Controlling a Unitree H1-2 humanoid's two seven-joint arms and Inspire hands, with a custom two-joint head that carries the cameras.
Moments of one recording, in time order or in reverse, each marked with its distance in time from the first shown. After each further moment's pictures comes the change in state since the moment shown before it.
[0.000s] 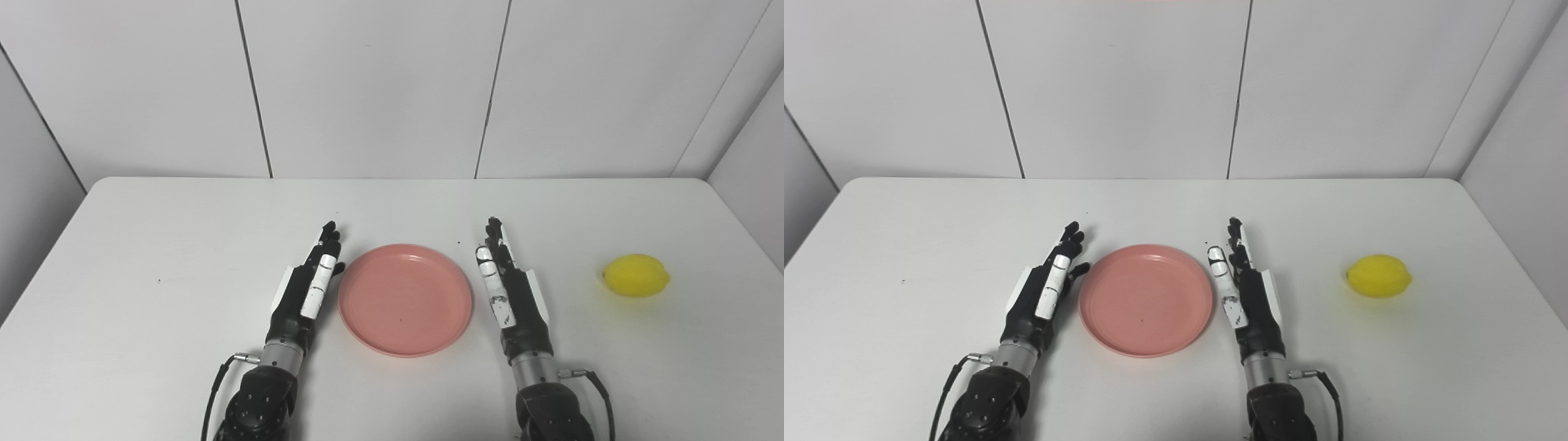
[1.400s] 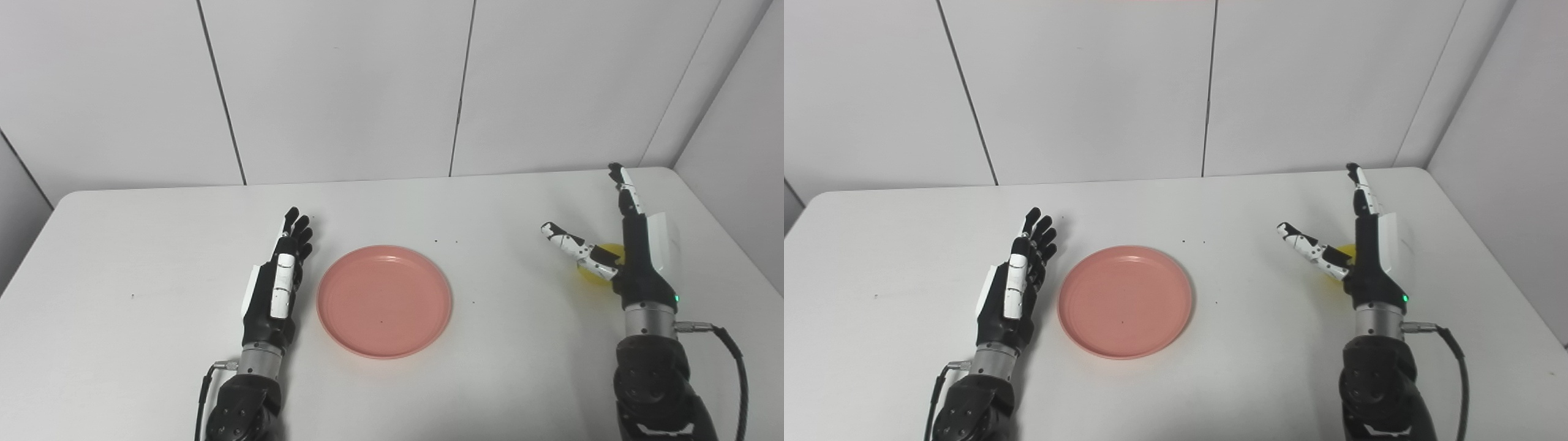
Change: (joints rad) left arm -0.023 -0.023 0.042 0.107 -0.138 -0.261 -0.060; right arm -0.052 -0.248 -0.242 -0.125 -0.293 0.165 -0.084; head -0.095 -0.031
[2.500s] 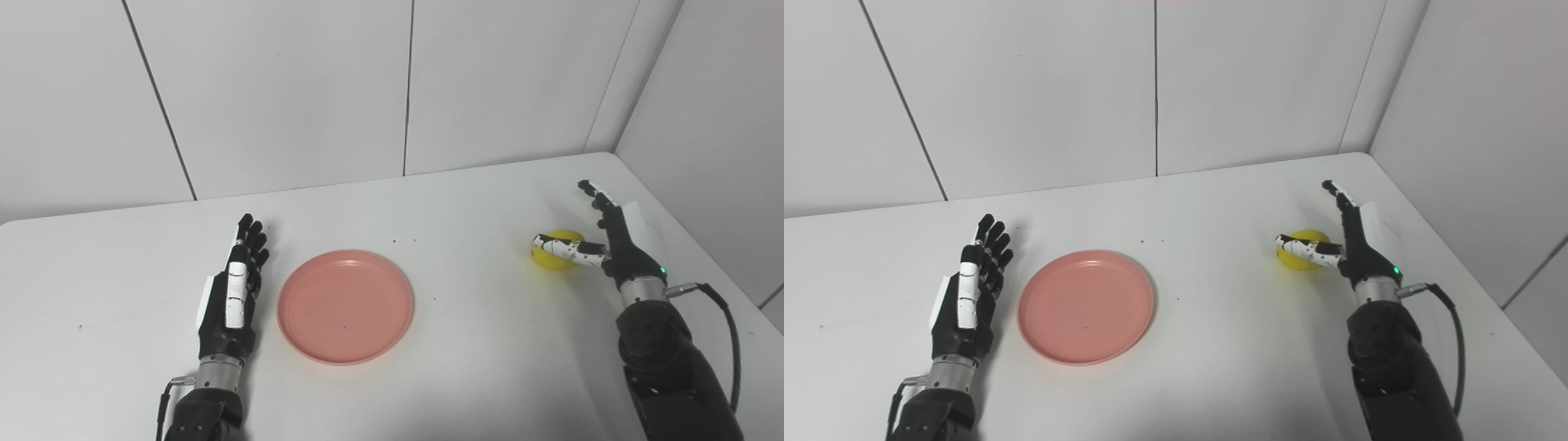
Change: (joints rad) left arm -0.030 0.029 0.024 0.036 -0.047 0.005 -0.037; right arm -0.007 -0.167 0.014 0.081 0.014 0.191 0.140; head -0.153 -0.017
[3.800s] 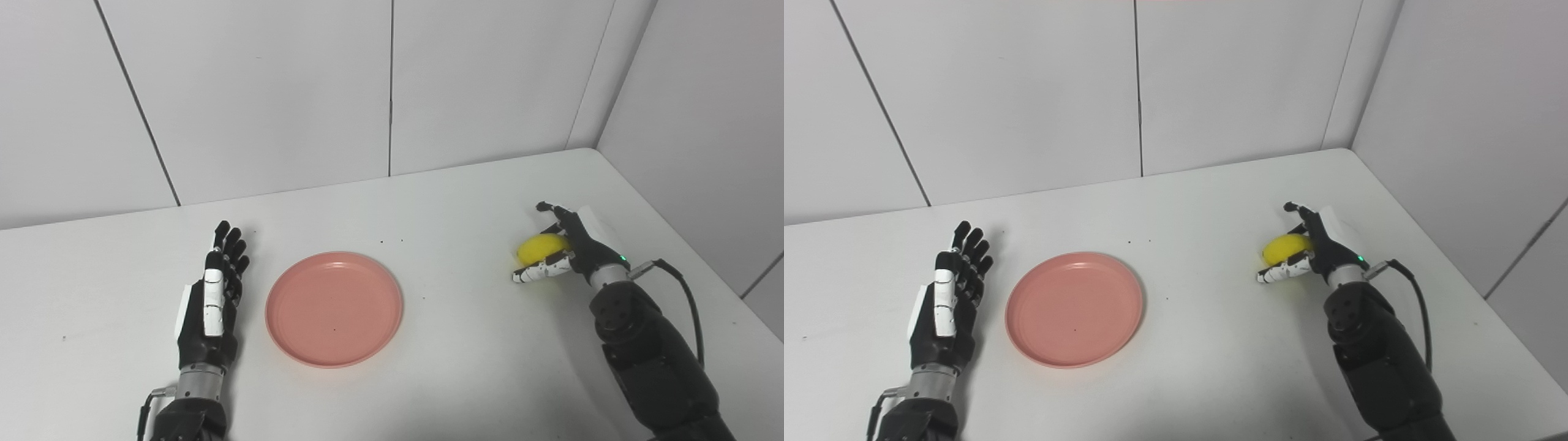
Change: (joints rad) left arm 0.006 0.002 0.016 -0.012 -0.013 0.020 -0.011; right arm -0.072 -0.070 0.098 0.116 -0.041 0.086 0.124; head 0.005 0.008
